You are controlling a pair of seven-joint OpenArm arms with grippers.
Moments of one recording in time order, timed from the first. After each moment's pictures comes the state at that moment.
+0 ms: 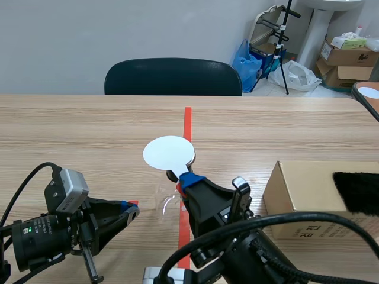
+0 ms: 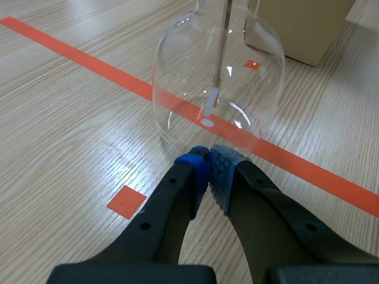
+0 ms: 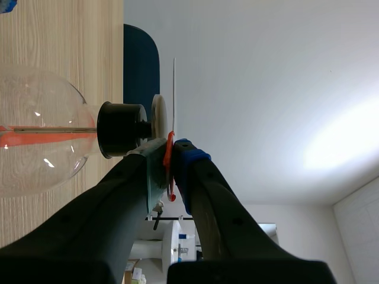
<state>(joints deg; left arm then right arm) 5.1 -25.6 18.8 60.0 10.0 -40.1 -40.9 -28.6 14.8 -27.5 92.8 -91.3 -30.6 8.1</state>
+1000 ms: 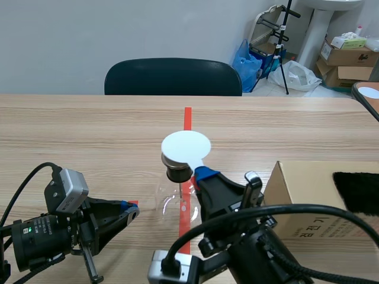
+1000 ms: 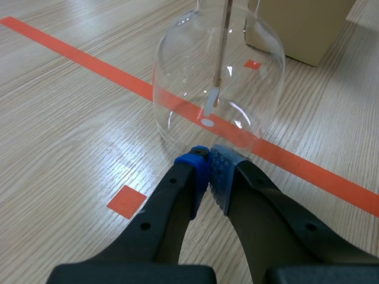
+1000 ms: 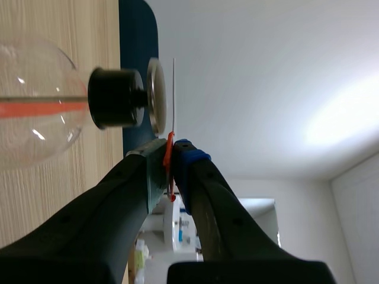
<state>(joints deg) 5.1 -25.6 18.8 60.0 10.0 -40.1 -40.9 -28.6 14.8 -27.5 92.8 -91.3 -30.6 -0.4</state>
